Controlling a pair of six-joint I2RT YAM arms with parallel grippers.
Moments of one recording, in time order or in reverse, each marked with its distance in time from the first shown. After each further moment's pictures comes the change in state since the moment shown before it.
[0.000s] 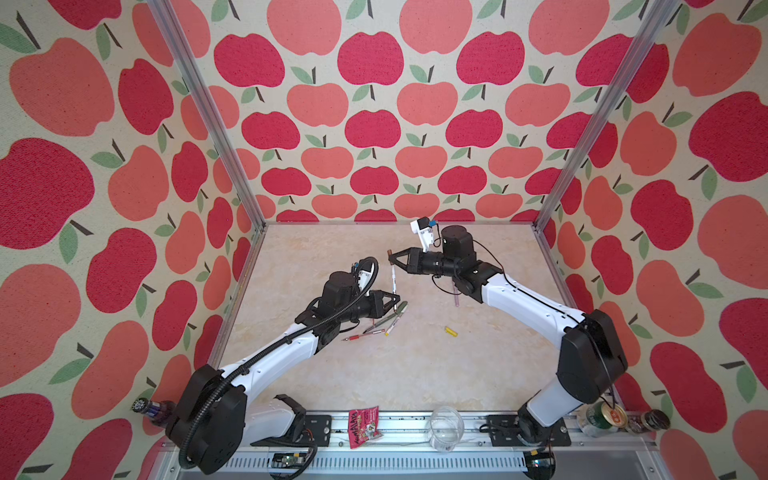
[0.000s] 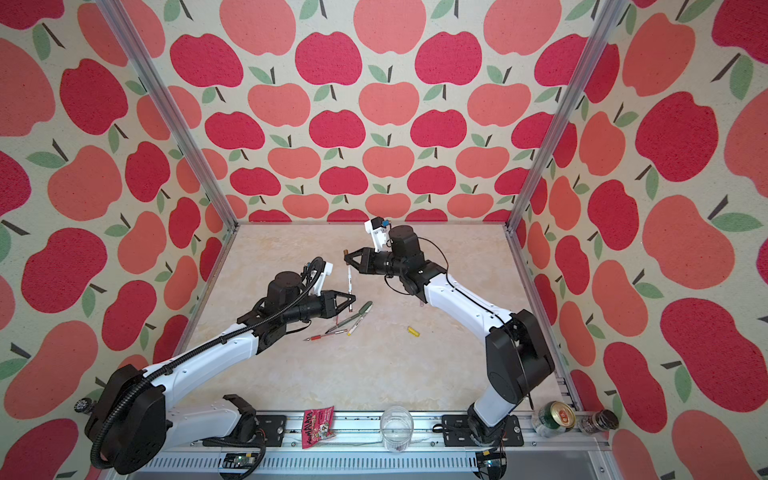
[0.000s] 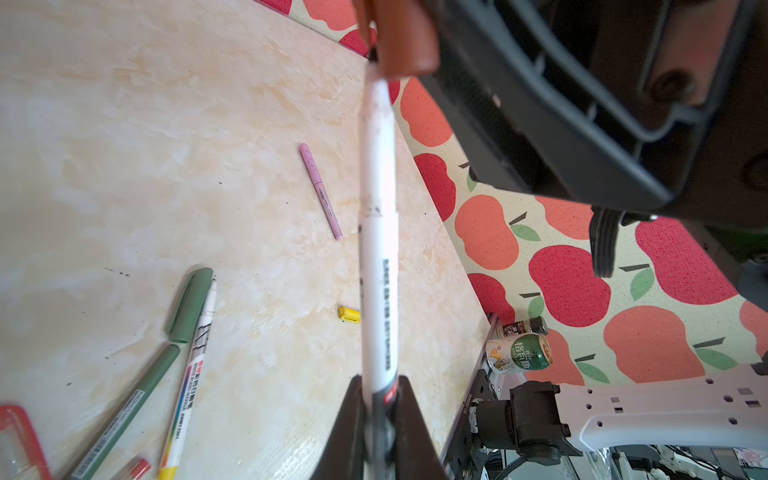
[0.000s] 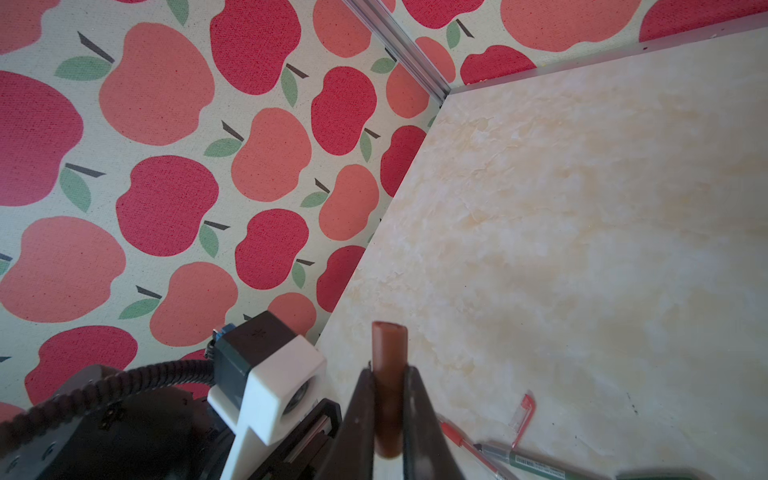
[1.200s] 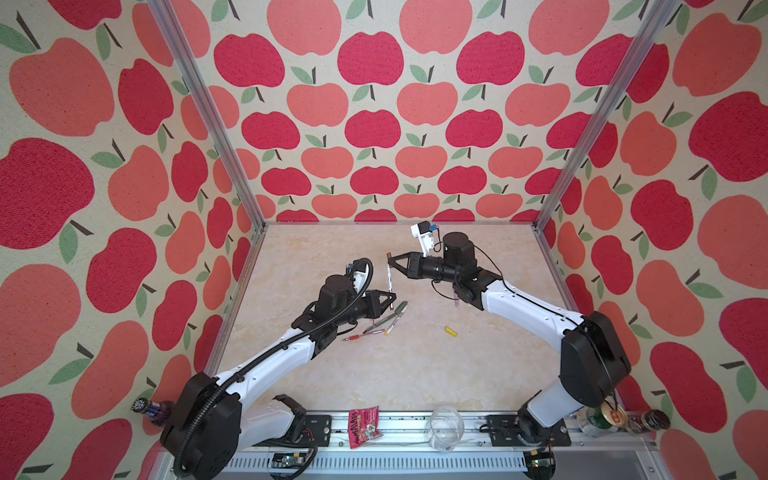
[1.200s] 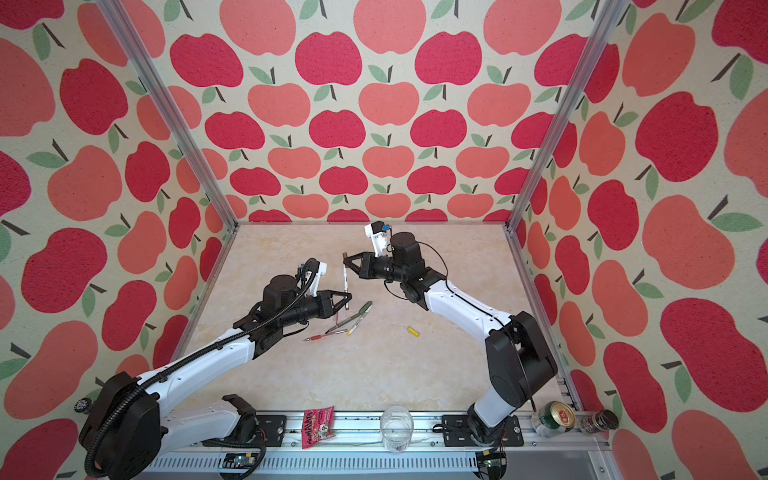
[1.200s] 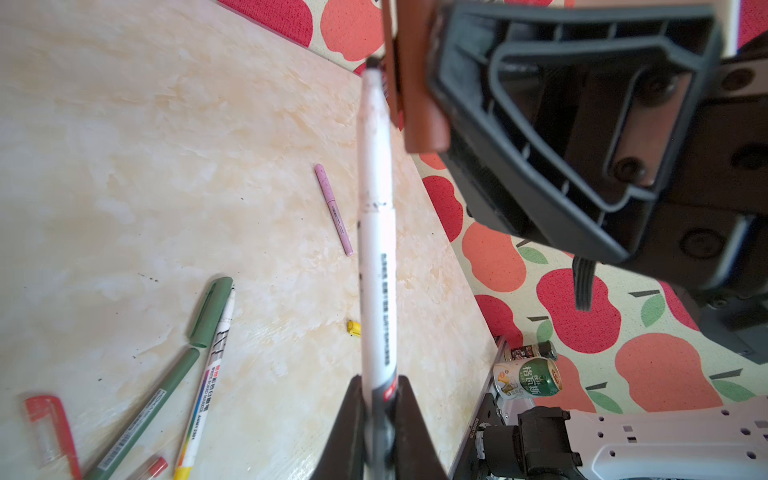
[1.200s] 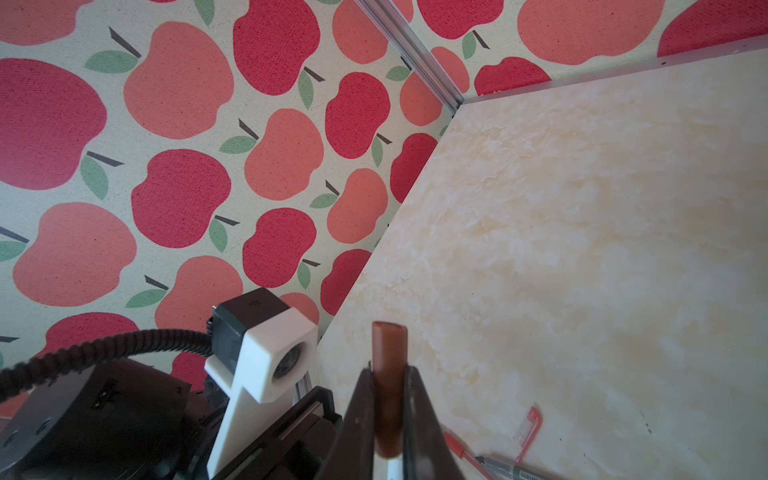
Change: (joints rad) left arm 0.001 -0.050 -0.042 0.040 -0.072 -0.035; right arm 0.013 -0.021 -0.089 0.138 0.000 0.005
